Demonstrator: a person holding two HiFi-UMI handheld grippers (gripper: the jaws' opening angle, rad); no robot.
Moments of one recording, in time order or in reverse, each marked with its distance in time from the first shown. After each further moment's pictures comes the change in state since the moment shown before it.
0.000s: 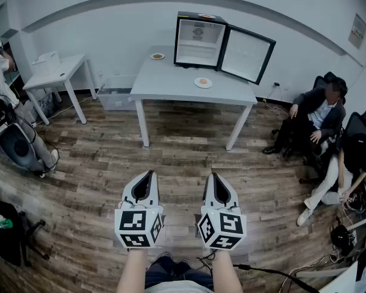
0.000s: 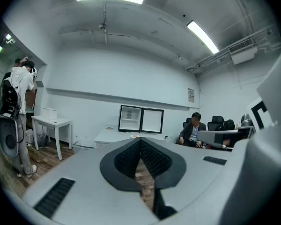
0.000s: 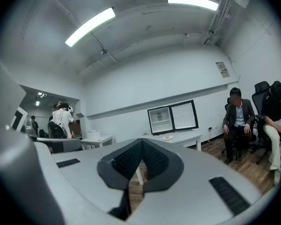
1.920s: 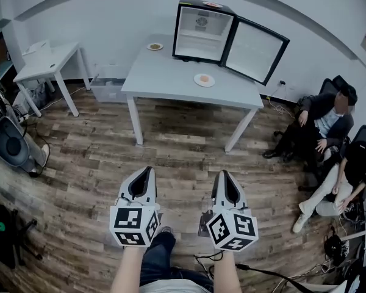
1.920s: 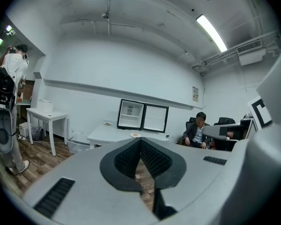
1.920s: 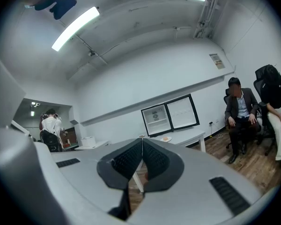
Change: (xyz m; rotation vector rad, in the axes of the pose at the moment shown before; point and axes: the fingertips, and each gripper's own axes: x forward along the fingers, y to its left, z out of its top) left arm 0.139 0.027 -0.010 -0.052 0.039 -0.002; right arm 0.123 -0.069 0.009 0.110 -0.008 -0.013
